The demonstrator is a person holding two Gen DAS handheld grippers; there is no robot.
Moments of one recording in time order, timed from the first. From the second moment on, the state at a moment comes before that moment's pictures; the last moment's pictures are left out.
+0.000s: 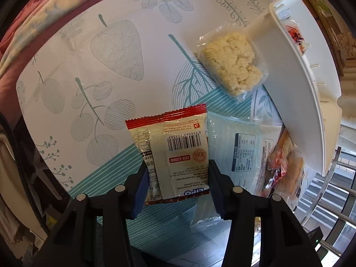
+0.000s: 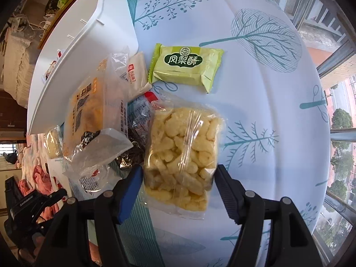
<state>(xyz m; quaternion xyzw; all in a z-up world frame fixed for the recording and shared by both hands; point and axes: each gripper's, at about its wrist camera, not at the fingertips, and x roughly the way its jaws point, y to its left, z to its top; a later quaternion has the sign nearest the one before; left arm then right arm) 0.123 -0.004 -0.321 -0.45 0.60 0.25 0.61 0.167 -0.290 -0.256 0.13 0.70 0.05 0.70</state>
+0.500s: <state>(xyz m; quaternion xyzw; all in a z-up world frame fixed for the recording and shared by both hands) 0.106 0.036 -0.243 -0.37 0.58 0.21 0.69 0.157 -0.259 -0.256 0.11 0.69 0.00 0.71</state>
